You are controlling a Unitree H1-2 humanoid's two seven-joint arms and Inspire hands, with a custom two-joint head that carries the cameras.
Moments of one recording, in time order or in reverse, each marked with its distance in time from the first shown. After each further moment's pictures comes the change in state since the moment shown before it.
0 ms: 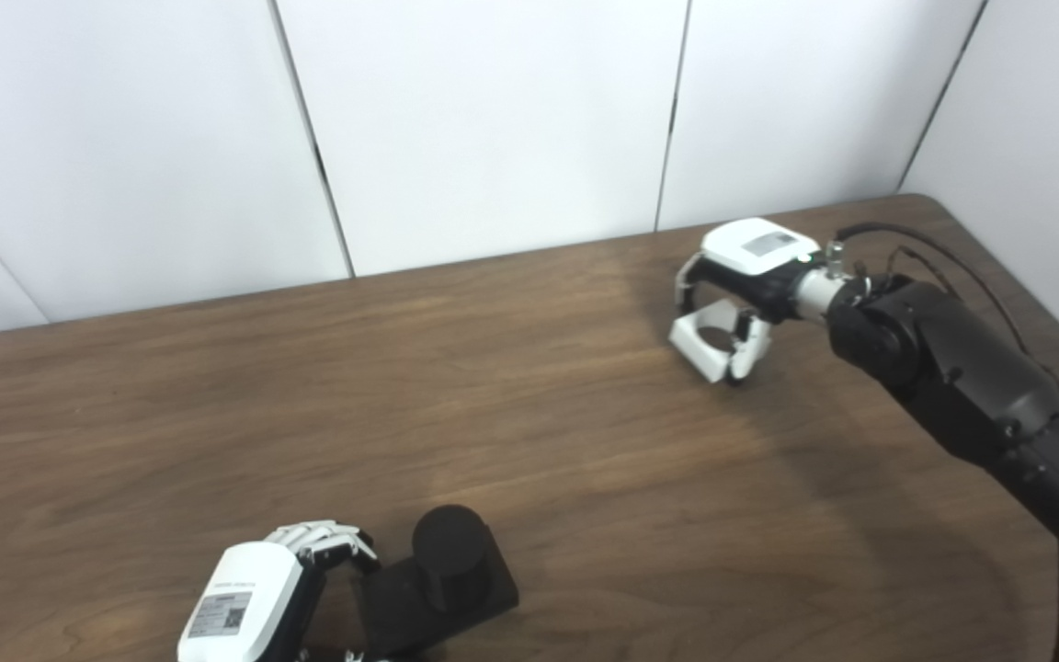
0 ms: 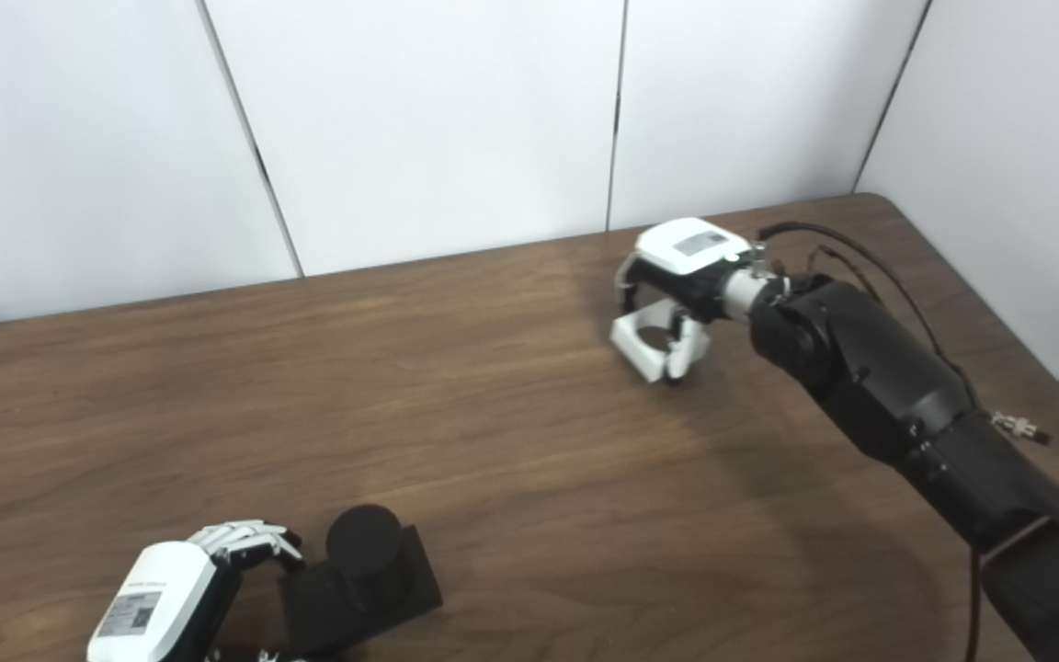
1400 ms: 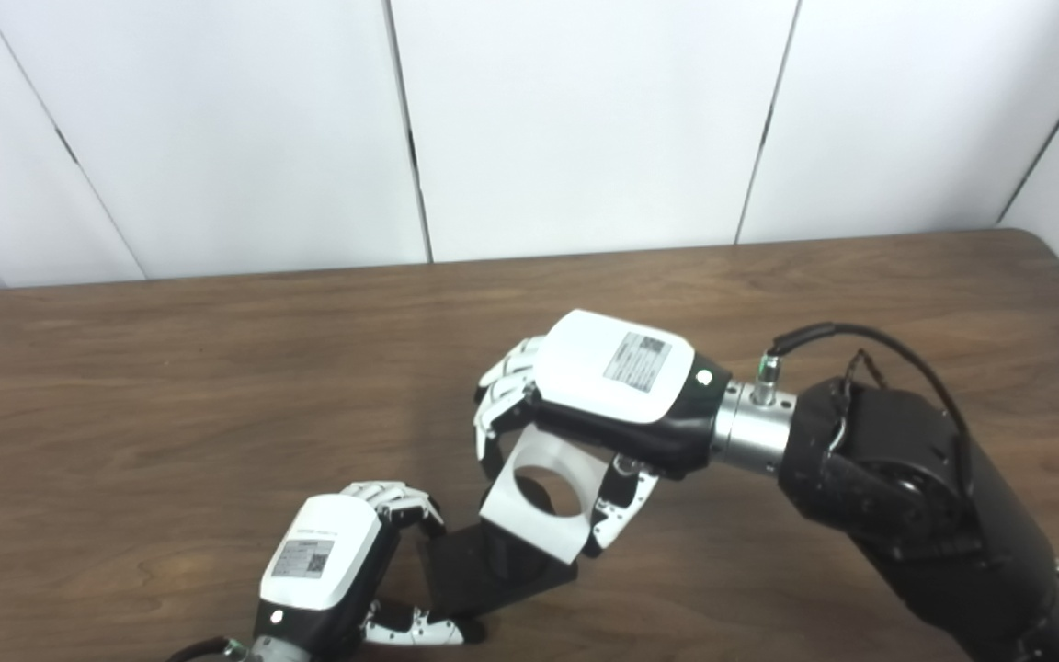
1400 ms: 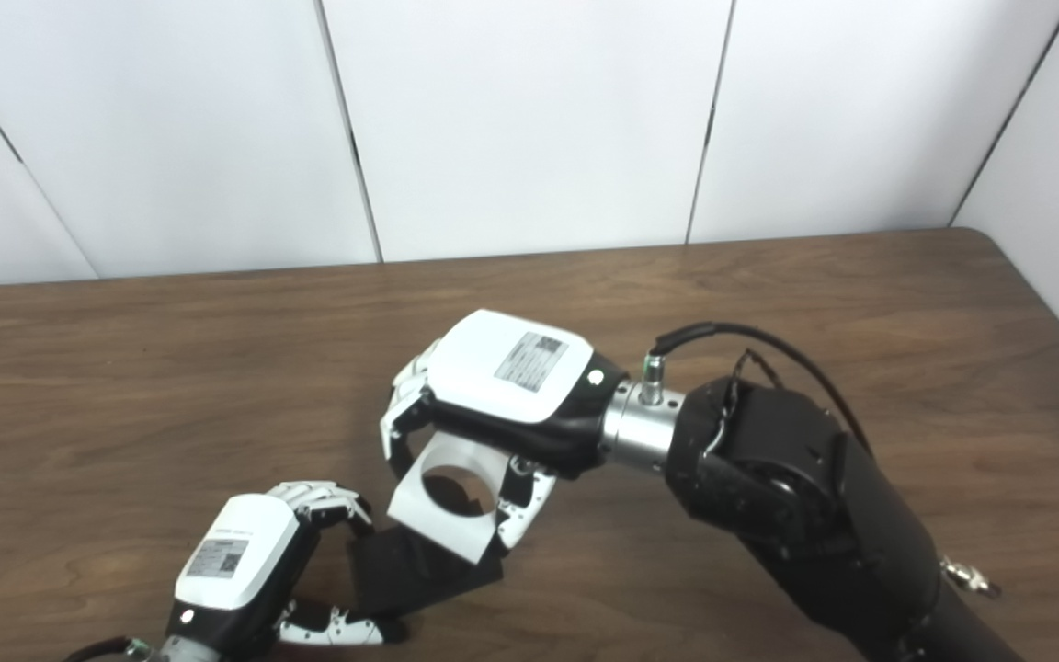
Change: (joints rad) left arm -0.053 -0.036 -0.067 0.033 0.075 0.056 0.020; right arm 0.075 0.320 0.058 -0.627 0.118 -0.011 0.329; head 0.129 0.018
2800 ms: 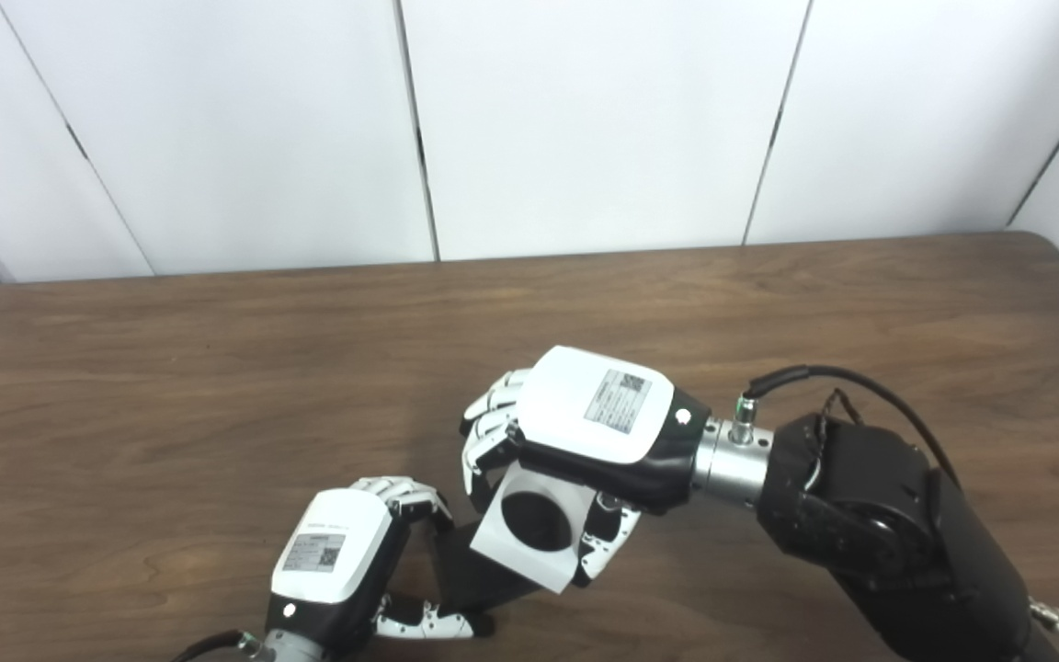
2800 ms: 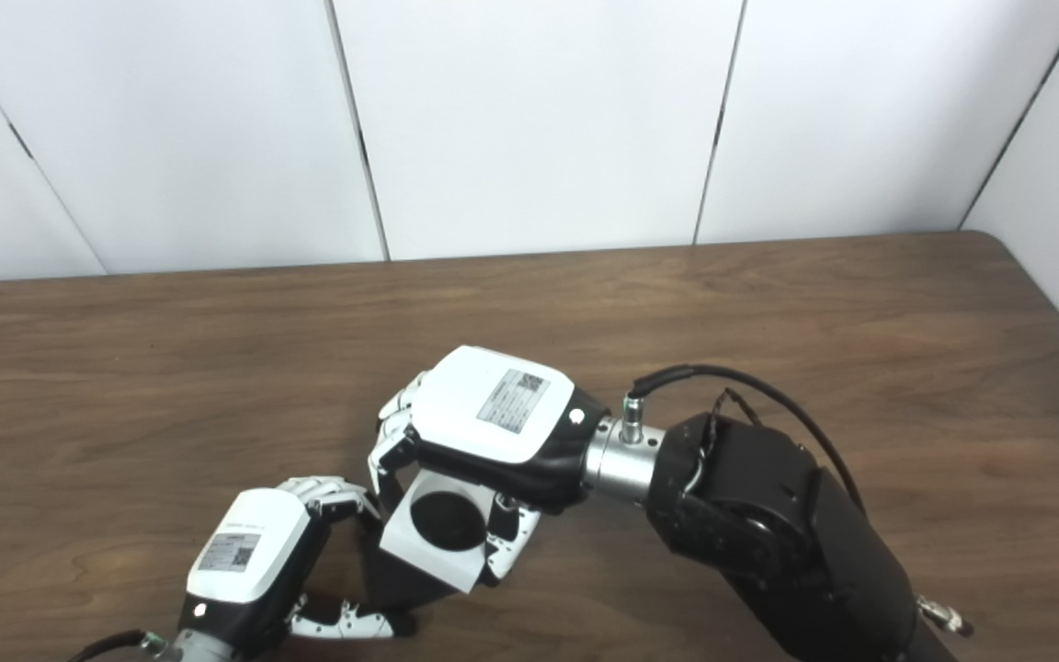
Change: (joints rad) left arm -0.004 -0.007 -0.018 -0.006 0.021 0.034 0.001; right arm 0.057 0.049 0.003 0.053 -0.068 -0.104 -0.020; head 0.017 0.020
